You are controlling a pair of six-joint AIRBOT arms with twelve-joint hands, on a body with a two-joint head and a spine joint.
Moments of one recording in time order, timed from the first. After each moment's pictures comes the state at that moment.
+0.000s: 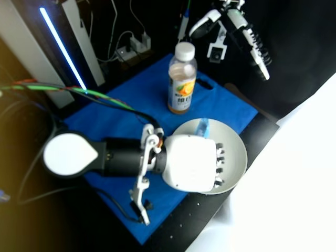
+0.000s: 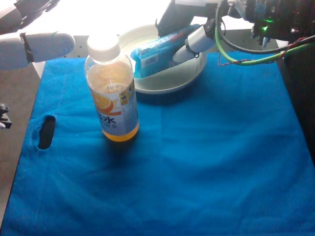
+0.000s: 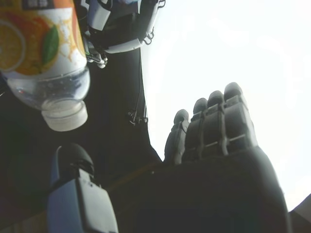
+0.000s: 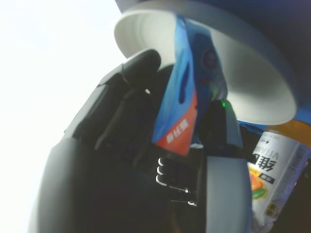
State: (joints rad) left arm 0.86 -0.98 1.40 0.06 -1.00 0.25; right arm -0.39 -1.71 2.19 -1.18 0.54 0.52
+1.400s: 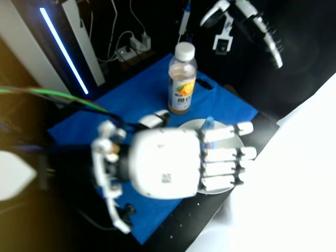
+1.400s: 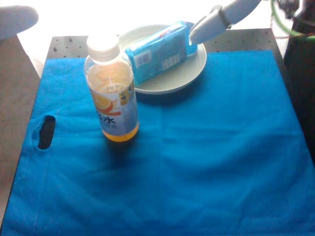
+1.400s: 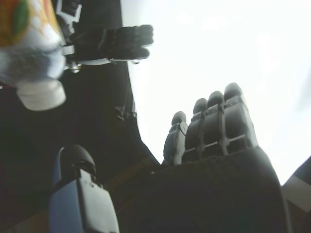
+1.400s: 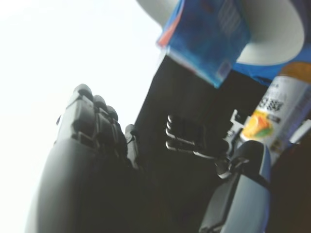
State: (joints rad) left arm 0.87 -0.88 1.37 0.00 -1.00 0.25; right arm -0.31 -1.40 1.86 -0.99 0.68 0.40
